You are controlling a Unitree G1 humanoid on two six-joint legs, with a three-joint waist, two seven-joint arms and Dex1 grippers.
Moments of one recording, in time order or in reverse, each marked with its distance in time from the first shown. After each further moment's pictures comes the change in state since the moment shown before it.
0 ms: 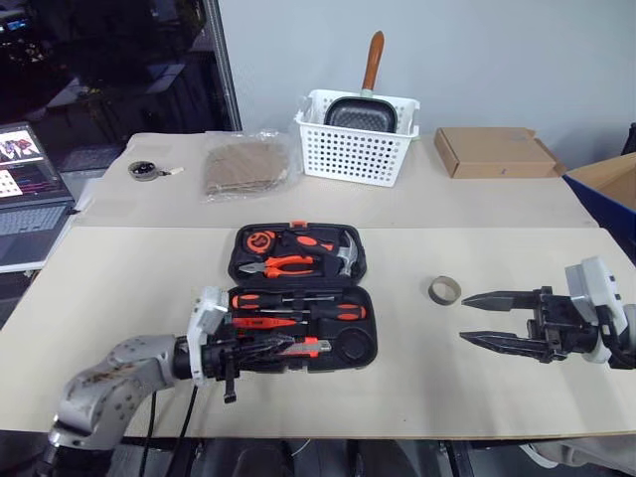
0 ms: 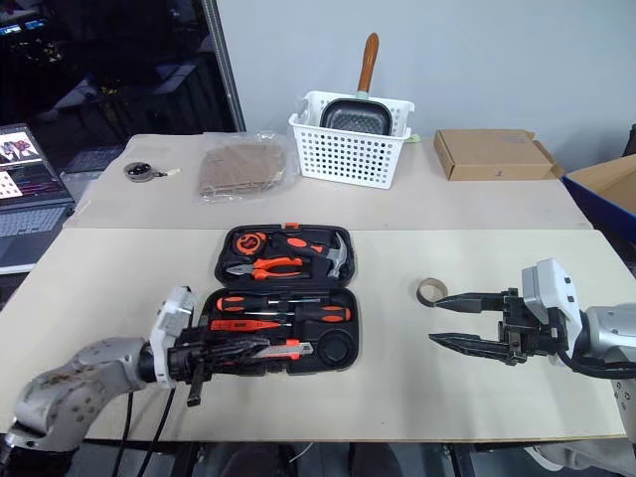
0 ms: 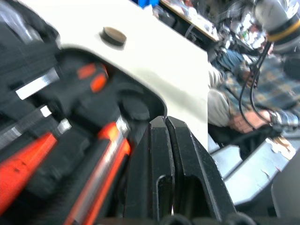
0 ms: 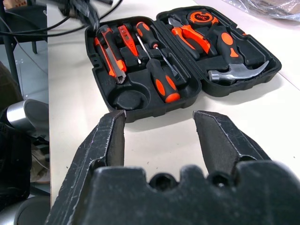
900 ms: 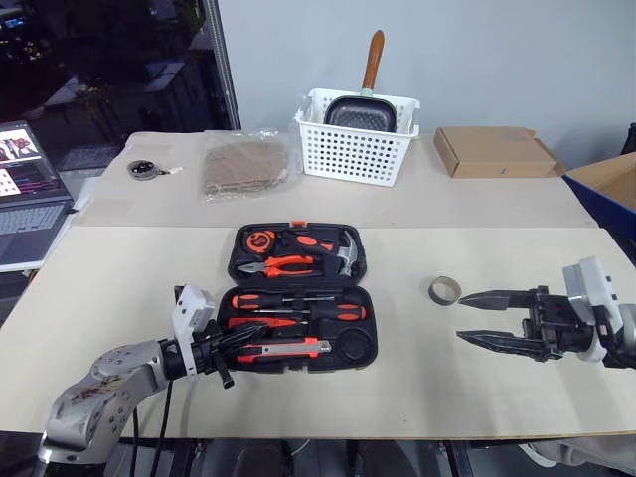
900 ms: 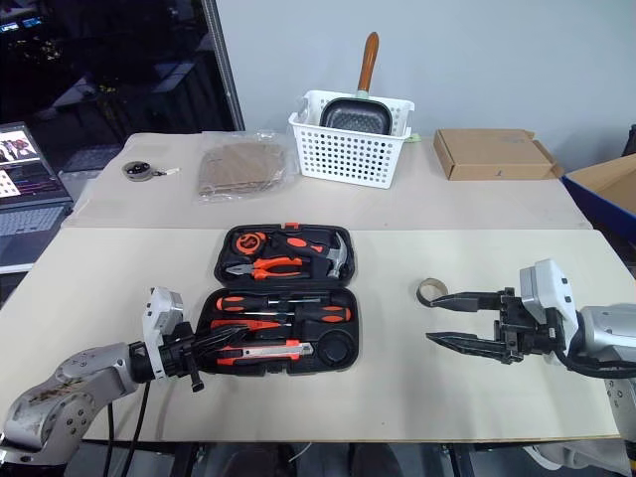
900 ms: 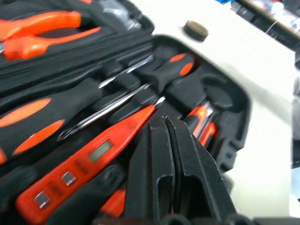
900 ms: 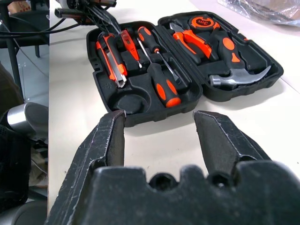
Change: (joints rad) left arm 0.110 0.005 0.004 0.015 0.175 -0.093 0.166; right arm -0.034 0.023 0.023 0.023 -0.004 -0.030 0.011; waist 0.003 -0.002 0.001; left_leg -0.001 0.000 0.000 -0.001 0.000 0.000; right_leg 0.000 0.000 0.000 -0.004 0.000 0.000
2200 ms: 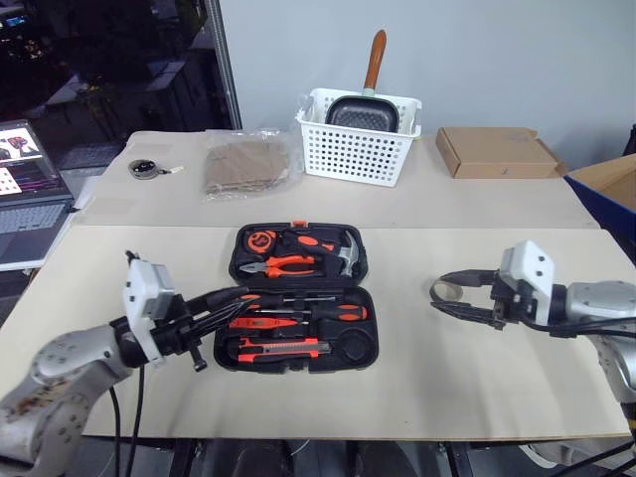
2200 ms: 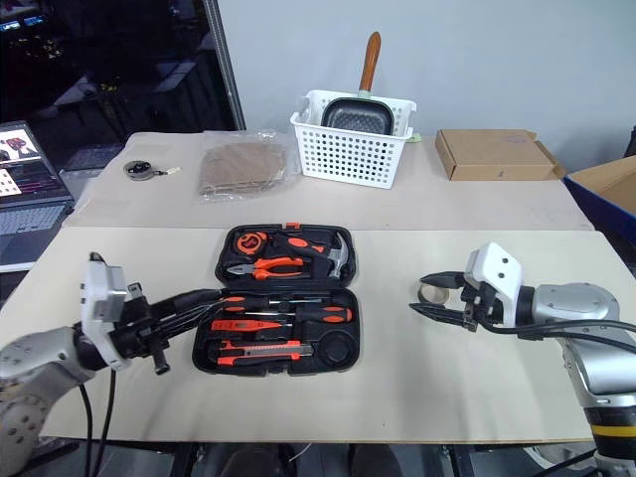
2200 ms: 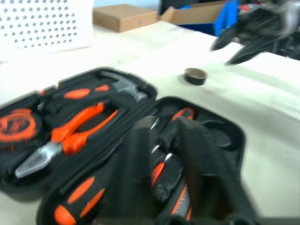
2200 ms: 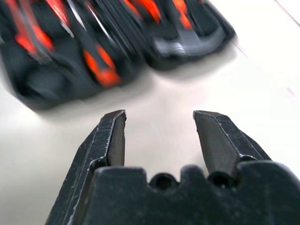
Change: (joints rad) left arm 0.027 0.116 0.289 -0.244 -0.245 -0.059 -0.016; right arm -0.249 0.008 0.278 0.152 -0.359 0.021 -0.305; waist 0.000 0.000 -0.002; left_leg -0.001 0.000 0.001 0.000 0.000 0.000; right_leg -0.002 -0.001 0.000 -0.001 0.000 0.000
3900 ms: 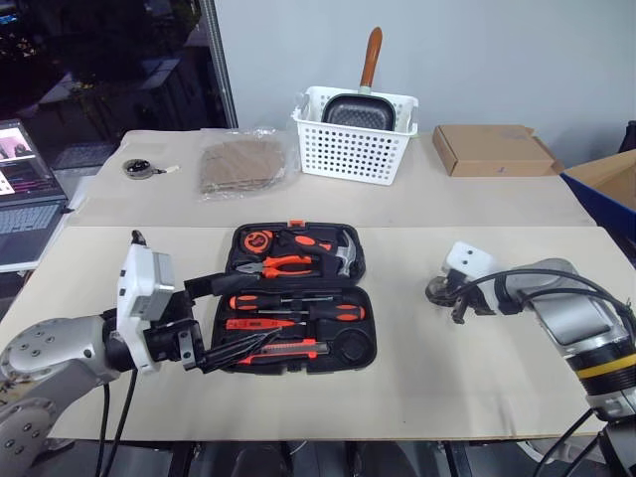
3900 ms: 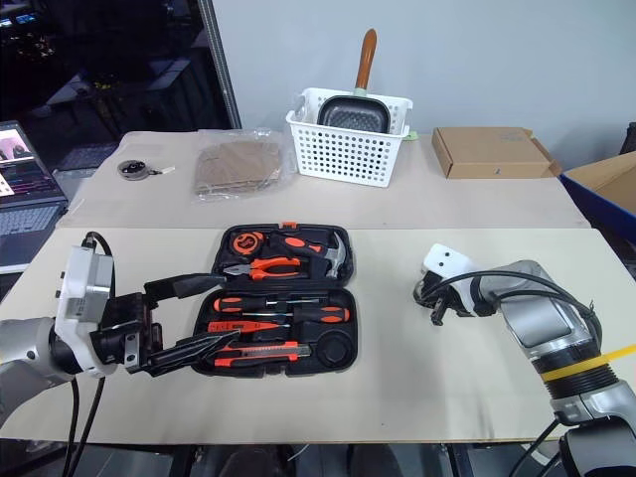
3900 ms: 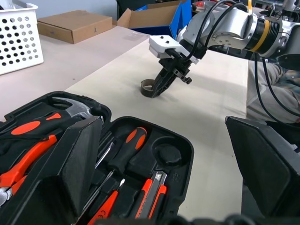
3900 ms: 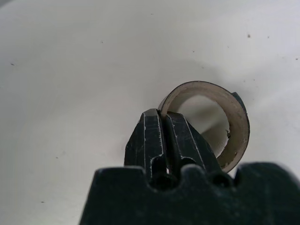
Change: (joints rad) left arm -0.005 0.129 0.023 -0.127 -0.219 0.081 0.095; right arm -0.264 0.037 0.331 0.147 -0.245 0.331 -0.025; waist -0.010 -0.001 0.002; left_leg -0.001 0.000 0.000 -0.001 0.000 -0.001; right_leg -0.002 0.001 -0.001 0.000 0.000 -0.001
